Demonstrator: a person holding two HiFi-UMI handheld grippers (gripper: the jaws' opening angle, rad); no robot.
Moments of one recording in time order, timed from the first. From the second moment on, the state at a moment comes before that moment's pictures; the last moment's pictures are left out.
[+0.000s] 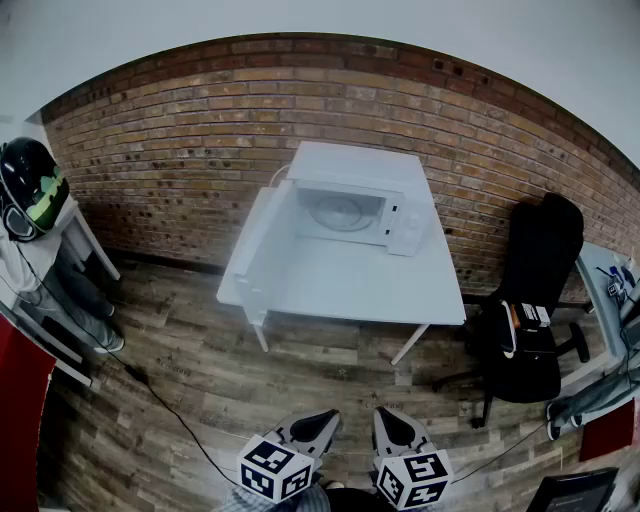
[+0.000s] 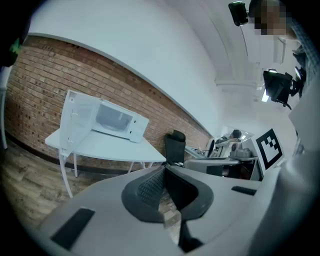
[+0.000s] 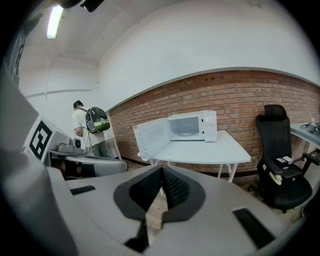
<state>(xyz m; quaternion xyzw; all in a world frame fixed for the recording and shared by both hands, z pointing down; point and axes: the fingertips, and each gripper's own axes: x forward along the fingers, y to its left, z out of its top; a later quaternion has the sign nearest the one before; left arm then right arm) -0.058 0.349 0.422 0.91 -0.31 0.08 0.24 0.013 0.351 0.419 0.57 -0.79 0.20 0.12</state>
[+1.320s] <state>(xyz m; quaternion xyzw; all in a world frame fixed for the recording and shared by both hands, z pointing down) -0.042 0.371 0.420 0.91 -0.33 0.08 0.25 0.029 0.369 0.418 0.55 -0.80 0.21 0.10</state>
